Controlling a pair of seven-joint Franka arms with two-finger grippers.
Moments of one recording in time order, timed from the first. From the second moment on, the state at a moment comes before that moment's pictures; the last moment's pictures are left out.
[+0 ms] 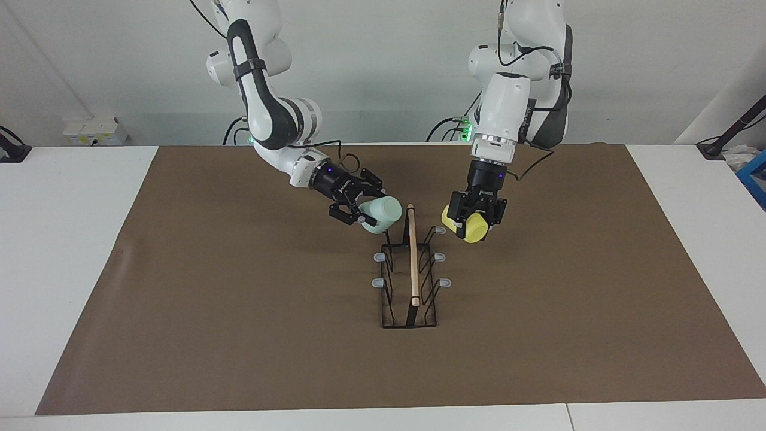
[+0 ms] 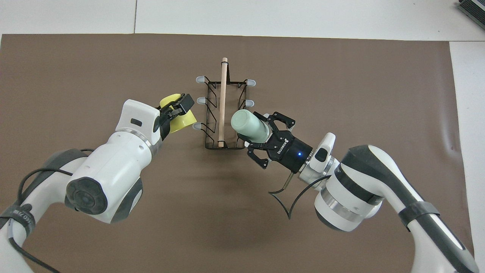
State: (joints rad) left arm -0.18 0.03 -0.23 -2.27 0.20 3.10 -0.93; right arm 0.39 0.08 0.07 -2.25 2.38 2.38 -2.61
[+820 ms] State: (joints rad) left arm -0.18 0.15 -0.24 -2.17 0.21 3.13 -0.93; right arm 0.39 0.24 0.07 -2.23 2.47 2.21 -2.71
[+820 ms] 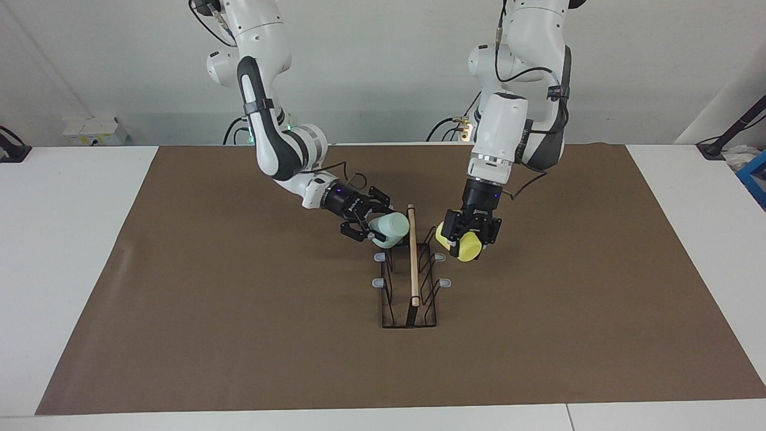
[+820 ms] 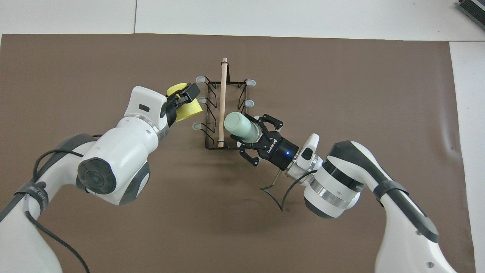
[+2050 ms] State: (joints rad) left arm -0.18 0.04 -0.34 -2.19 0.22 2.74 -0.95; right arm 0.39 0.27 0.07 -2.24 2.52 2.22 -2.72
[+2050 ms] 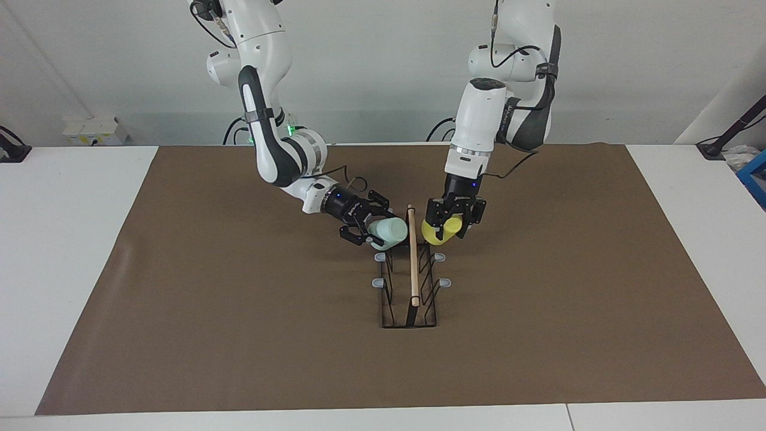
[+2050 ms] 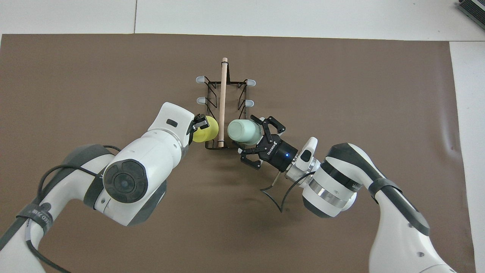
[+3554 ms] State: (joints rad) left arm -0.12 0.01 0.02 -1.77 0.04 1.91 0.03; right arm 0.36 0.07 0.09 -2.21 1.99 2.84 -2.70
